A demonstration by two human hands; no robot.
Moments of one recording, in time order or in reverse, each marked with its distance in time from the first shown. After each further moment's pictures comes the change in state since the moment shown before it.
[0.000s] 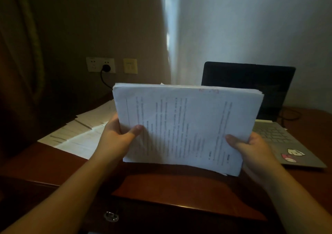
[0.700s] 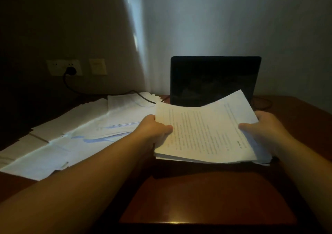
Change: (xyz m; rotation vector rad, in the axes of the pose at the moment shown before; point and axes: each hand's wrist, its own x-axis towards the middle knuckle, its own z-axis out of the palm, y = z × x) left_hand 0.044 0.026 0.169 0.297 -0.351 -0.419; right_hand 0.080 -0.005 -0.129 -0.637 0.268 0.053
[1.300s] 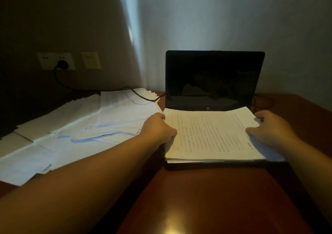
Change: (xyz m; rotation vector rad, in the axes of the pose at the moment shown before) left_hand 0.049 -0.006 0.042 0.281 0.122 0.090; right_hand 0.047 0.032 -0.012 -0.407 0.024 0.056
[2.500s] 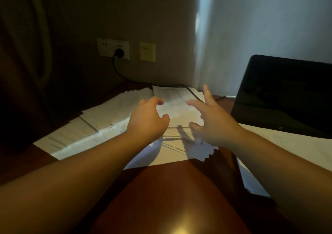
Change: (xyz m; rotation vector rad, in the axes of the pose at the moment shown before) left_hand 0.031 -0.116 -0.162 0.194 0.403 0.211; right_hand -0.054 -0.265 0.154 -0.209 -0.196 -0.794
